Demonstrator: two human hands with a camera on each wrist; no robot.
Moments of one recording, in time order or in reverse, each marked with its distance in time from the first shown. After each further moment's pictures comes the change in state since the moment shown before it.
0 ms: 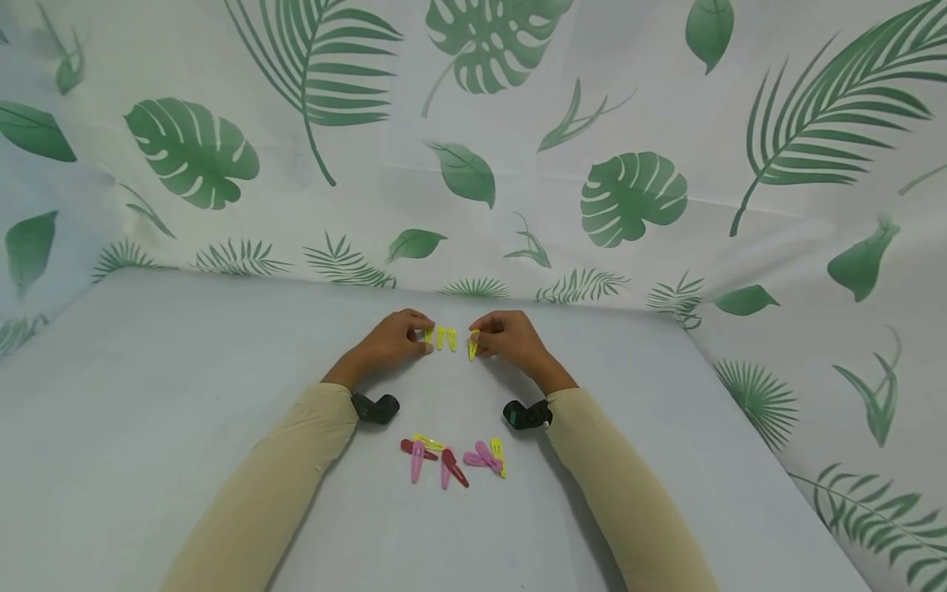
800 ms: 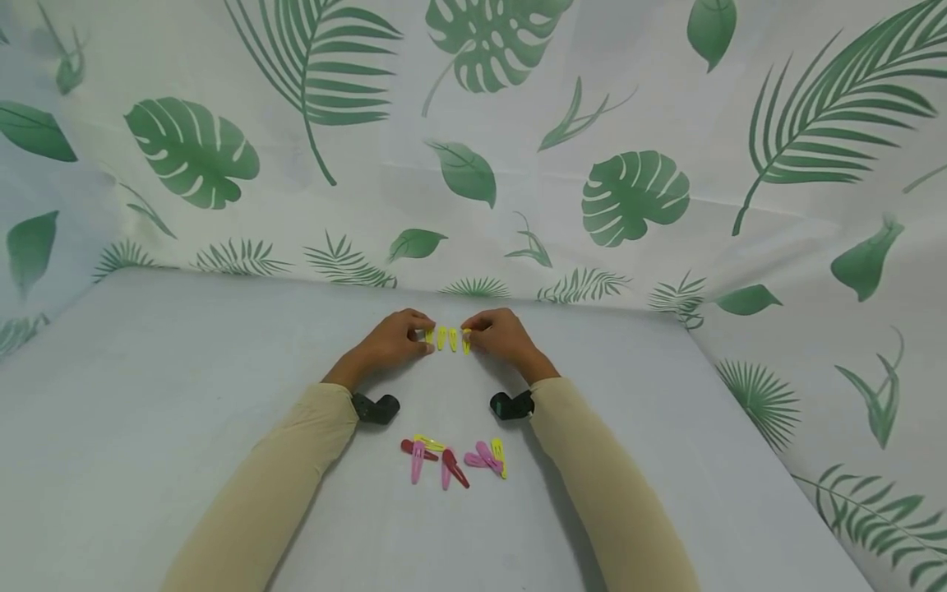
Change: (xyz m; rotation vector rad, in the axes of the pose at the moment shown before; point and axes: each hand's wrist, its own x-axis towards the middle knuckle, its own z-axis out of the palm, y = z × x) left_hand 0.002 -0.003 0.000 0.003 0.005 0.005; right_hand 0.017 -0.001 0.013 -0.211 0.027 -0.004
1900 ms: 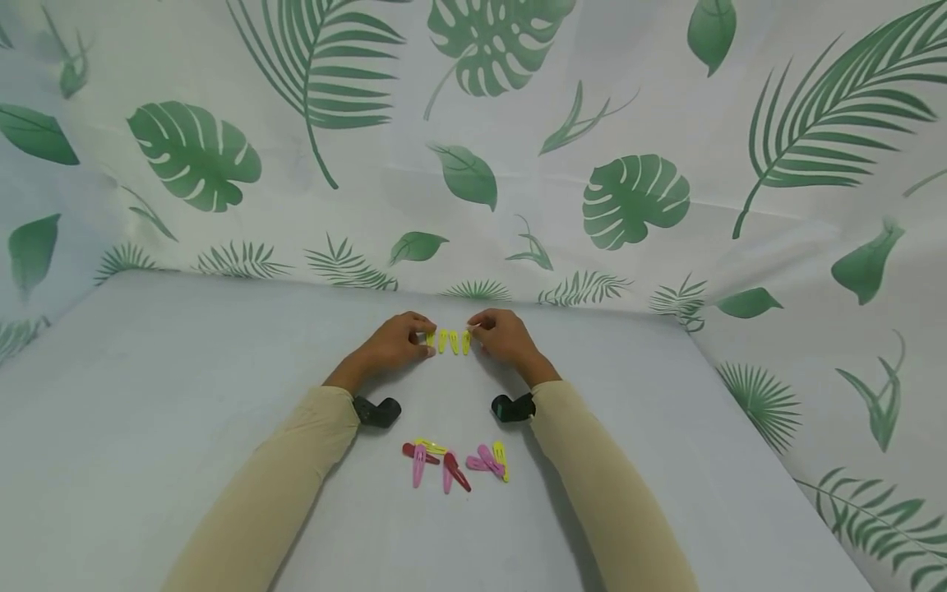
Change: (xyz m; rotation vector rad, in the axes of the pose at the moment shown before) left_hand -0.001 0.003 0.000 0.040 0.006 0.008; right_hand -0.002 -0.003 0.000 -0.043 0.050 0.062
